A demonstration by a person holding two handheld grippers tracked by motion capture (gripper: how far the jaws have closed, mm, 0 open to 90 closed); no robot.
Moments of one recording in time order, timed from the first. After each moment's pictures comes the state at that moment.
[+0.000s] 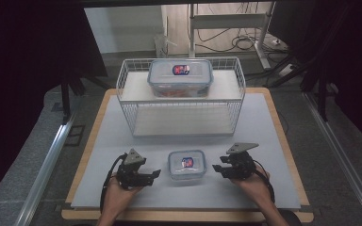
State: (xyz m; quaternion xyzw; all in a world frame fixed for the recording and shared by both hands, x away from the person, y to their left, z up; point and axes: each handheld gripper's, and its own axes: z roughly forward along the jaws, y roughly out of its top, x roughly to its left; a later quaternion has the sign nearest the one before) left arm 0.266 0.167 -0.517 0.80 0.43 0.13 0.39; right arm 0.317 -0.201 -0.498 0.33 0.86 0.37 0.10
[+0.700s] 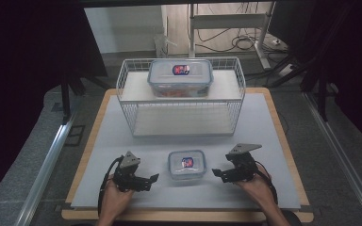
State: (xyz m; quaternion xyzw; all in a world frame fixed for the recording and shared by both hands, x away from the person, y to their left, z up) left arm 0.263 0.176 -0.524 0.80 0.43 0.13 0.40; right arm 0.319 -0.208 -0.505 0.34 0.86 0.38 0.09
